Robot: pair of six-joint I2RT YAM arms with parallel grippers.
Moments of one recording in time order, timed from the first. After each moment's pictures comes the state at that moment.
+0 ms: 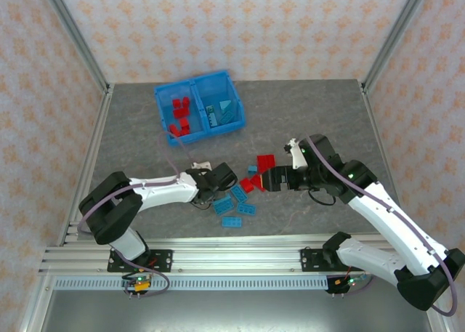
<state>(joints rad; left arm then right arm) -0.83 1.60 0.86 -0.58 -0.32 -1.15 0.61 0.96 1.03 -0.97 -0.30 0.48</state>
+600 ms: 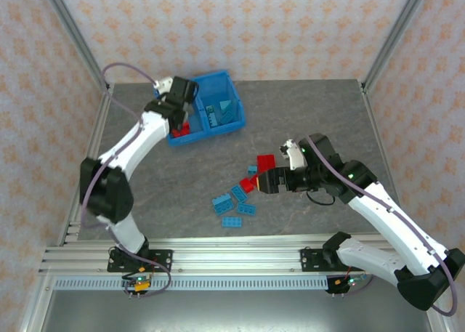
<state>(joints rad) -0.28 1.78 1.59 -0.67 -0.51 -0.68 0.61 0.96 1.03 -0.94 -0.43 0.48</state>
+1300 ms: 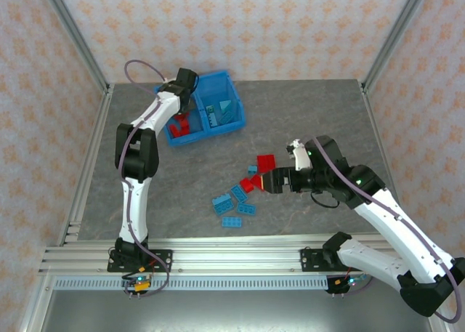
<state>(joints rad) -0.17 2.27 1.99 -0.79 -0.37 -0.62 0.61 0.90 1.03 -0.95 -0.34 0.51</state>
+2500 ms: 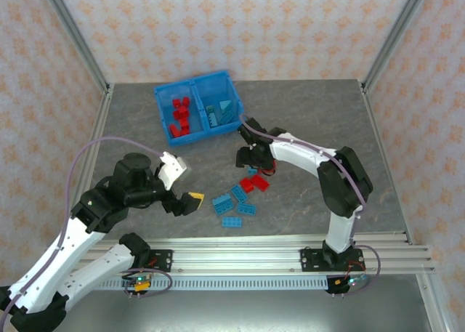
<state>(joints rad) -0.56 0.70 0.91 -0.84 0.37 0.07 0.66 1.85 1.31 -0.72 0.00 0.71</state>
